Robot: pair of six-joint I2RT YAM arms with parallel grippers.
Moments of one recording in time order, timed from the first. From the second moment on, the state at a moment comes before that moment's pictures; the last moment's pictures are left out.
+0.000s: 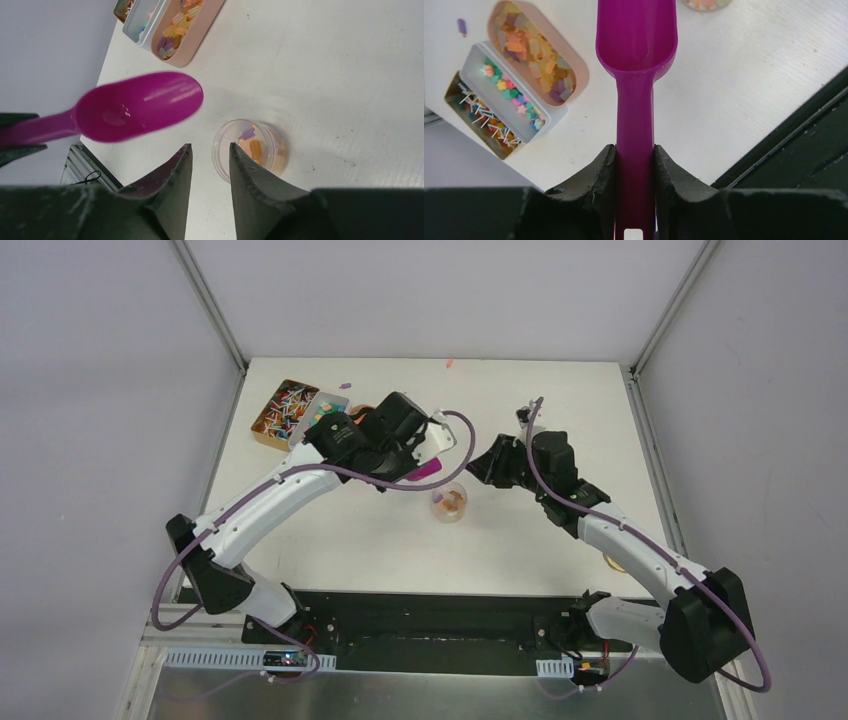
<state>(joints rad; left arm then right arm) -0.88 1.50 1.63 -1.21 -0.18 0.30 0.53 1.18 0.75 0.02 -0.22 0.60</state>
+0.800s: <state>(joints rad) -0.41 1.47 1.54 -1.17 -0.19 0.22 0.53 1.03 0.75 -0.11 -0.22 0.55</state>
